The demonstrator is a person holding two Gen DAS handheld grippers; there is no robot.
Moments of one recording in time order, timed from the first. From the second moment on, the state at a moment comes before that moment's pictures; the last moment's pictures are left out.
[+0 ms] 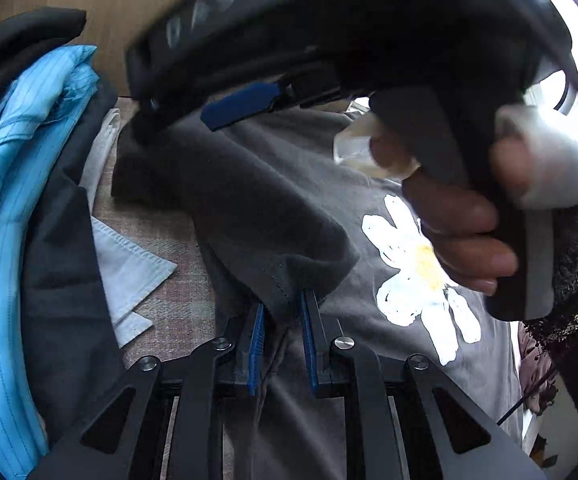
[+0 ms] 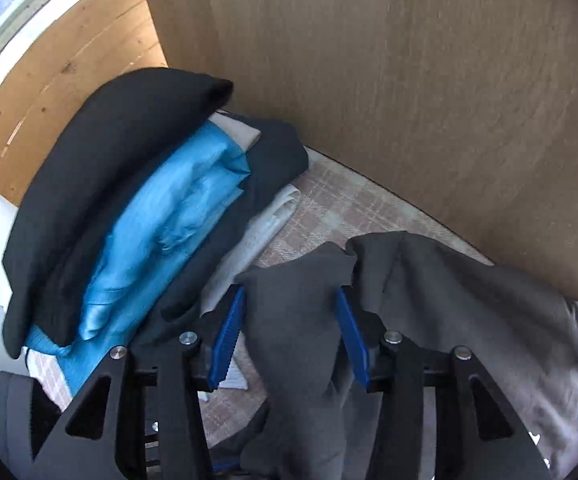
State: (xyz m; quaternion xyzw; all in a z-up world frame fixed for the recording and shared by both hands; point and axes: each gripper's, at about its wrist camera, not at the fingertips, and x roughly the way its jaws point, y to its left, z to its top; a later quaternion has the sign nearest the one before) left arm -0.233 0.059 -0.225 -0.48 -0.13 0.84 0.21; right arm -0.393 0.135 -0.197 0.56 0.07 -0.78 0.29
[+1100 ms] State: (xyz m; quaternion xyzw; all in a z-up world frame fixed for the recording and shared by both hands) left arm -0.208 0.117 -0.205 -0.46 -0.01 0.83 0.32; right arm -0.344 0.365 -0.196 0.54 -0.12 -0.83 0.07
